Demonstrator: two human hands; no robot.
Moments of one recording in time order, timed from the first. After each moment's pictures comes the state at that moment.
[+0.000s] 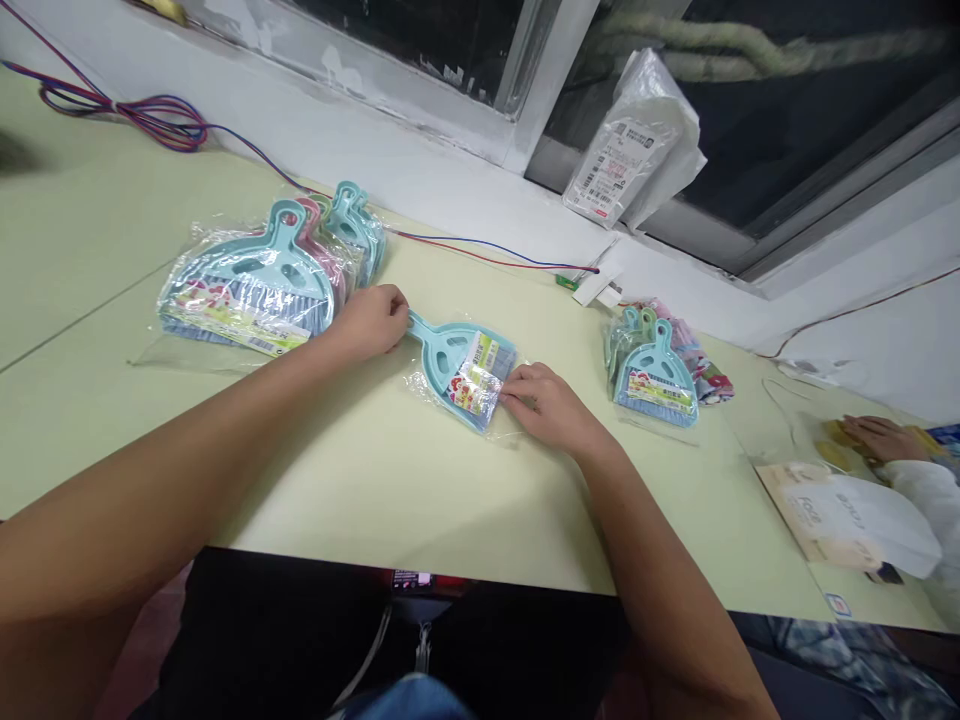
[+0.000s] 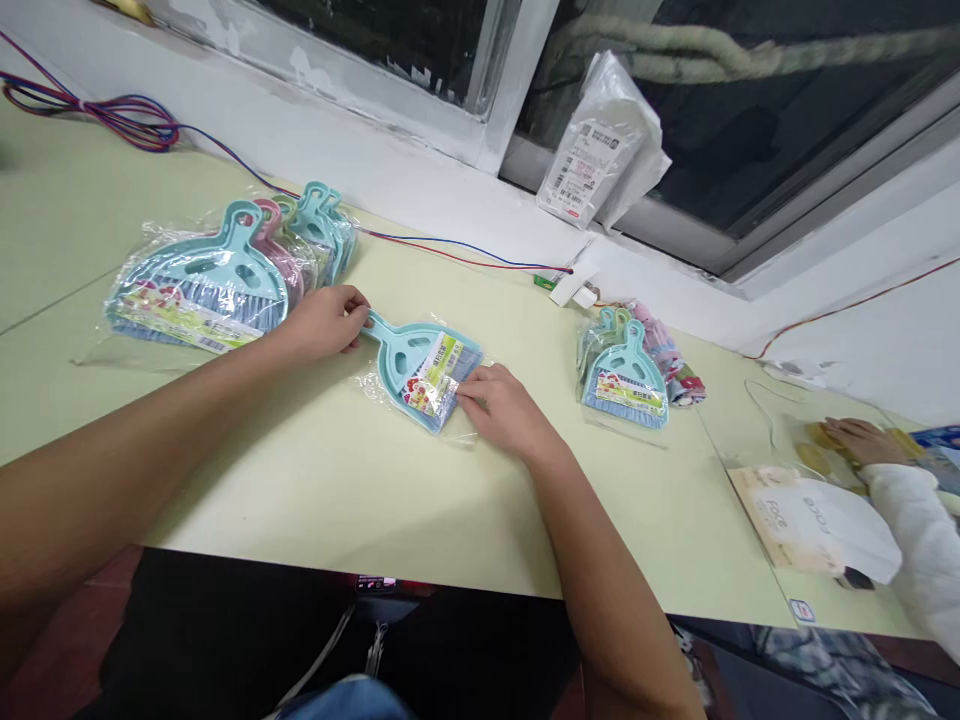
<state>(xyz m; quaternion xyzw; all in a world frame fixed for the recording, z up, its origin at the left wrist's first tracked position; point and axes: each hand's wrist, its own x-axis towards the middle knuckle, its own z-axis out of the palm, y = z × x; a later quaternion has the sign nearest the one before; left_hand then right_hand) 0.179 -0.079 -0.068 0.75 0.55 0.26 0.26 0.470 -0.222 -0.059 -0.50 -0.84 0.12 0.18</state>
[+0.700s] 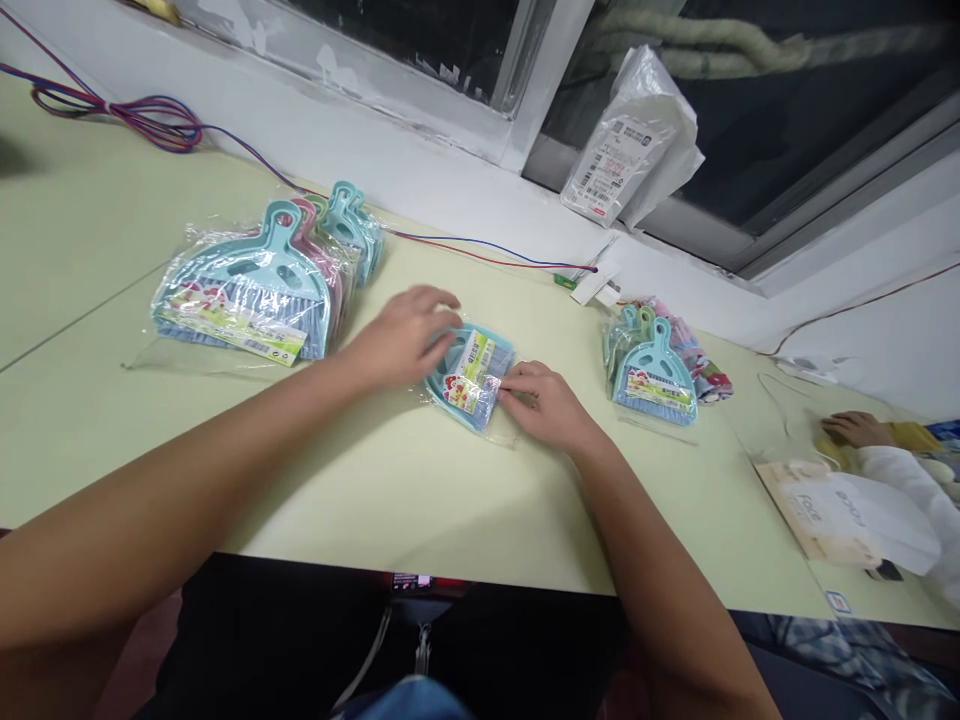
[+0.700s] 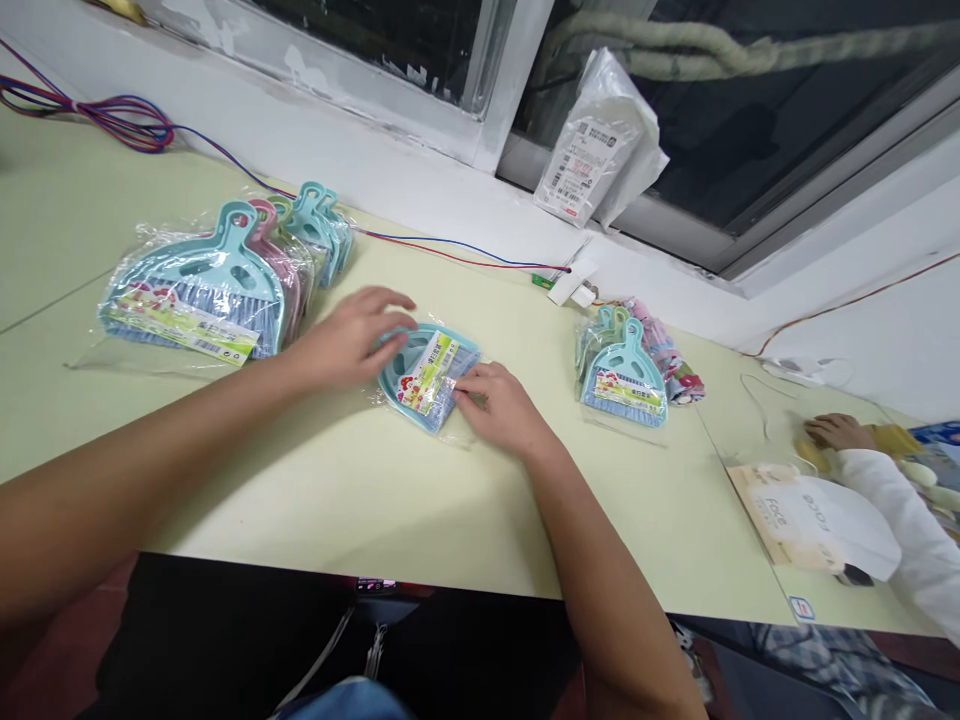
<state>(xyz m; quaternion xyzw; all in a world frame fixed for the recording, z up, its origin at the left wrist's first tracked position) 0.203 -0.116 -0.059 0.90 0.30 0.30 0.07 0.466 -0.219 -0.062 -0.53 -0.80 0.13 0.24</state>
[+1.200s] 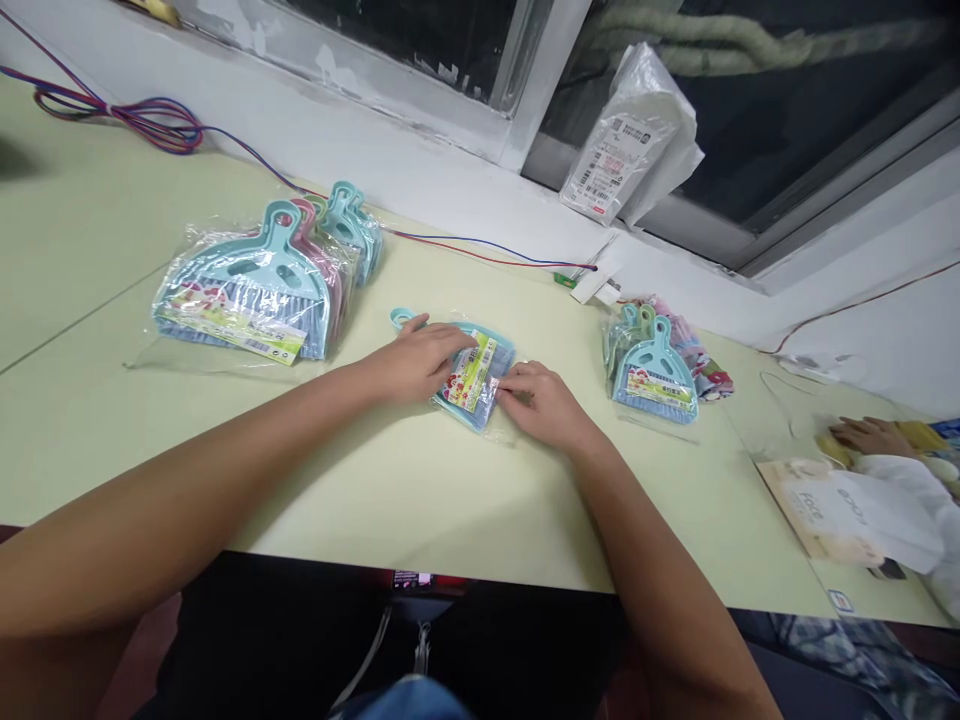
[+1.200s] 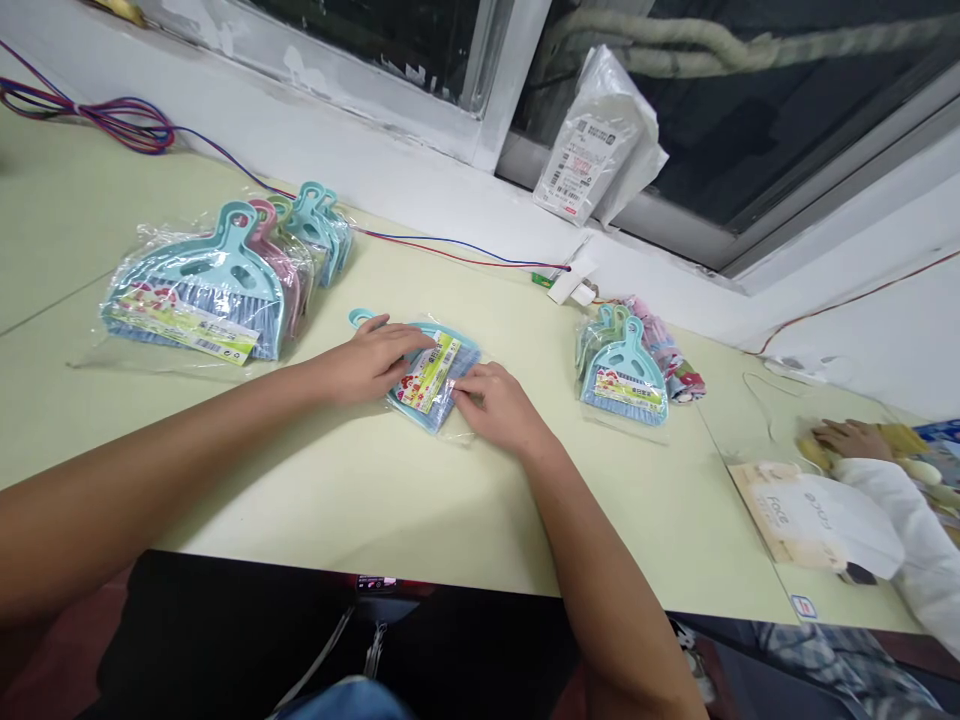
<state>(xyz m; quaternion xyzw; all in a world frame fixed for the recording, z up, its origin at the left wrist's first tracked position) 0.215 -0.125 -0.071 0.93 0.27 0.18 0.16 0.467 -0.217 -0.068 -0.52 -0.82 0.11 0.22</state>
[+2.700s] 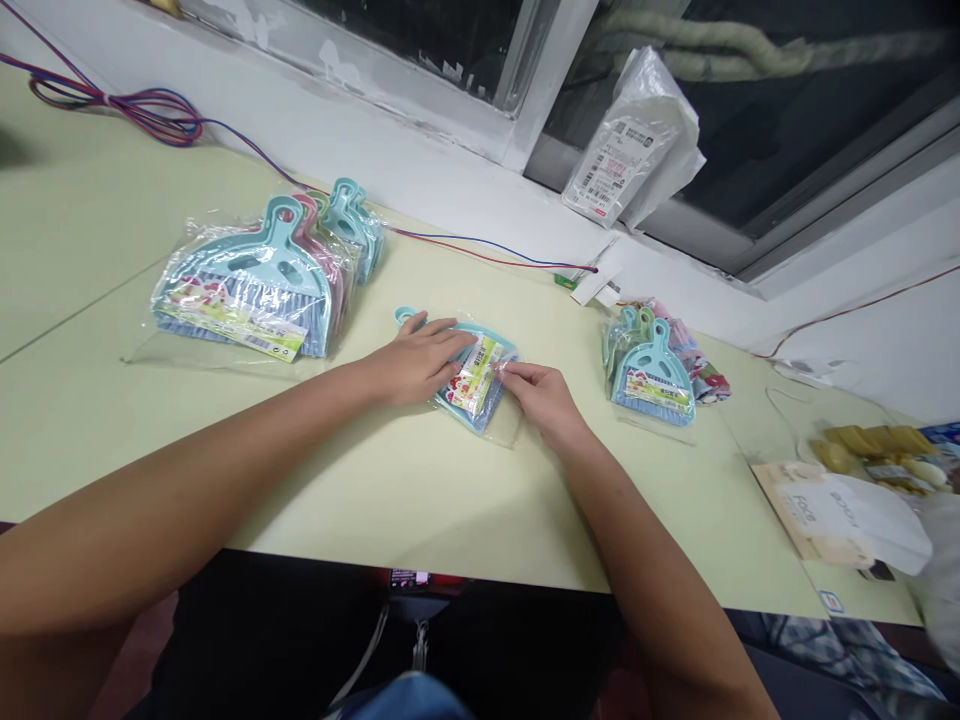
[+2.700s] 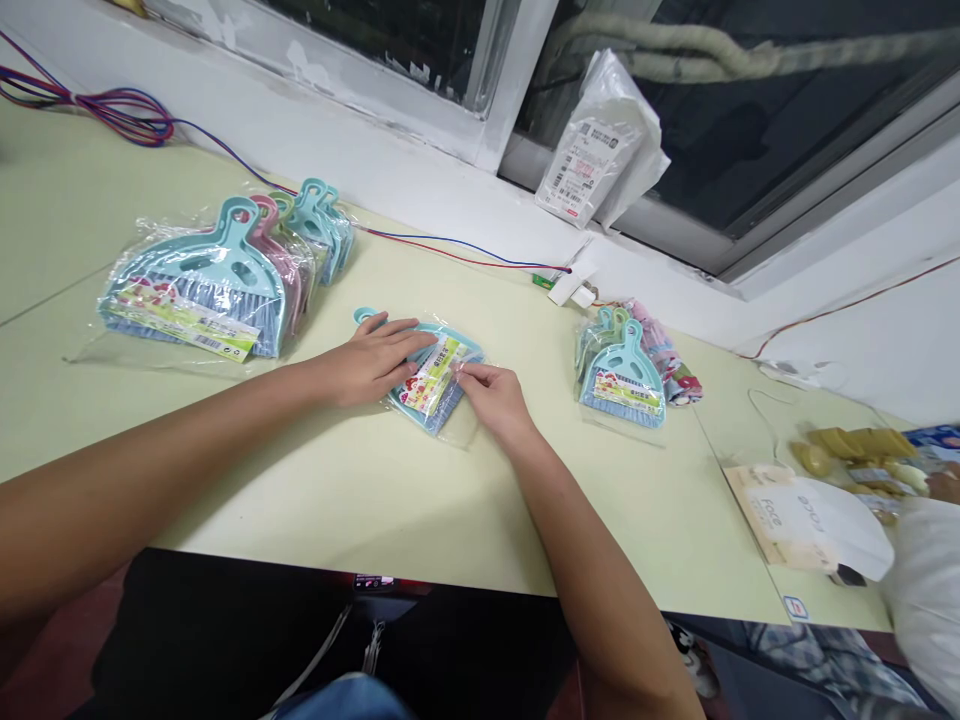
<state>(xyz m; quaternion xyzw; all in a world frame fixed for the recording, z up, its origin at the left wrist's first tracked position) 0.212 -0.123 -0.077 0.94 0.27 0.16 0.16 0.445 -0.207 -0.078 -0.65 -0.48 0.39 0.45</state>
